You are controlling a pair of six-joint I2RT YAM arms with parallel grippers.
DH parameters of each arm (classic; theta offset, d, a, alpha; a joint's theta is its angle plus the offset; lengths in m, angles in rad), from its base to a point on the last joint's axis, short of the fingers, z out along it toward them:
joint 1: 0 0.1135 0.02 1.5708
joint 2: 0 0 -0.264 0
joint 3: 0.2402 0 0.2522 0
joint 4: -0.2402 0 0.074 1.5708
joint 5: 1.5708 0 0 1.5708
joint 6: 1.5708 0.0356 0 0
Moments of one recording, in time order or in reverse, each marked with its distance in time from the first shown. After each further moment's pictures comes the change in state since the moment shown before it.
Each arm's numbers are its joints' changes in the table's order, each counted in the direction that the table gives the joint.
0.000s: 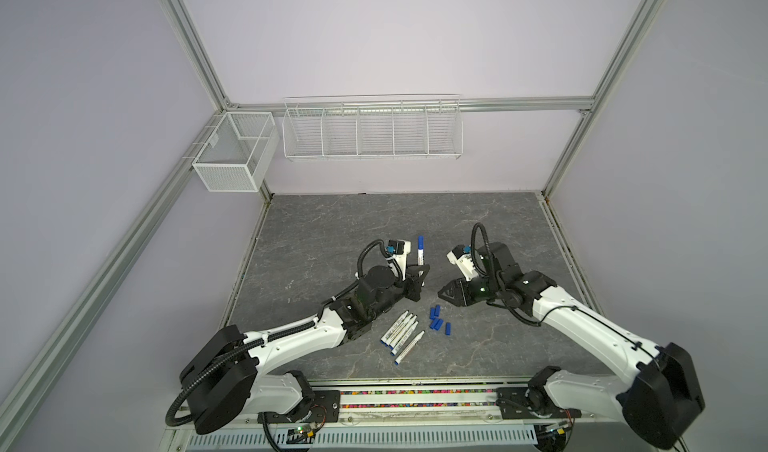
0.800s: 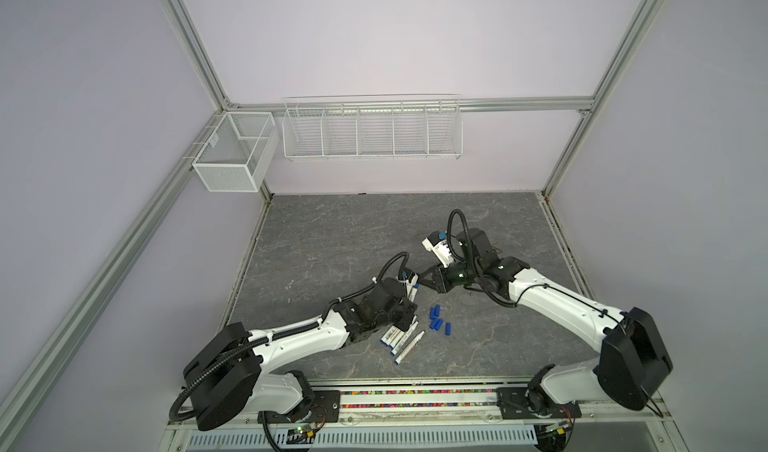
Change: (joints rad) left arm -0.026 -0.003 -0.003 -0.468 0.062 0.159; right arm 0.050 -0.255 0.134 0.151 -0.133 -0.061
